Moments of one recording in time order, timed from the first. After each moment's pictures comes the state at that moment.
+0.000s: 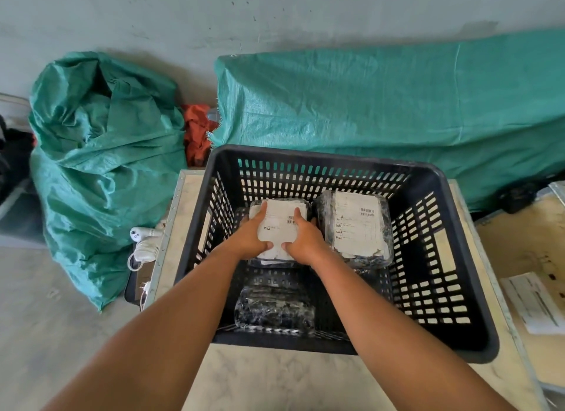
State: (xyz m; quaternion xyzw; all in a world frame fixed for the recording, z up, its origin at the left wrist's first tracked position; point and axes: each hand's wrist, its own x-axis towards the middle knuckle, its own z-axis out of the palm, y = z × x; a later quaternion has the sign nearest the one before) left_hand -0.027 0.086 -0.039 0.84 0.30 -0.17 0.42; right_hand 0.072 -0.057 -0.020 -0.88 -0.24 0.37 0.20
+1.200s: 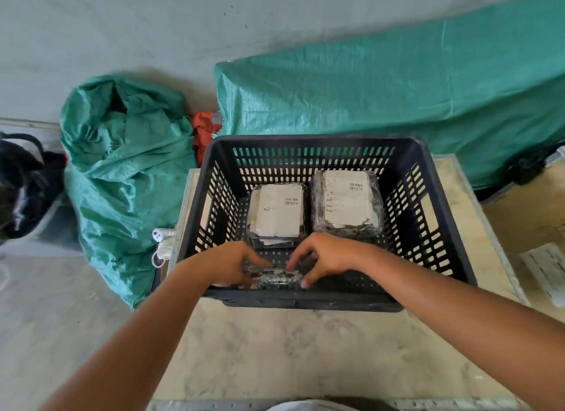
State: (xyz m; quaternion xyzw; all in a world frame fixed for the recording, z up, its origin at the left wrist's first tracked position) left_hand -0.114 0.028 0.072 0.89 0.14 -0.32 0.30; right_hand 0.060 -0.159 0.040 -0.70 -0.46 0.51 0.18
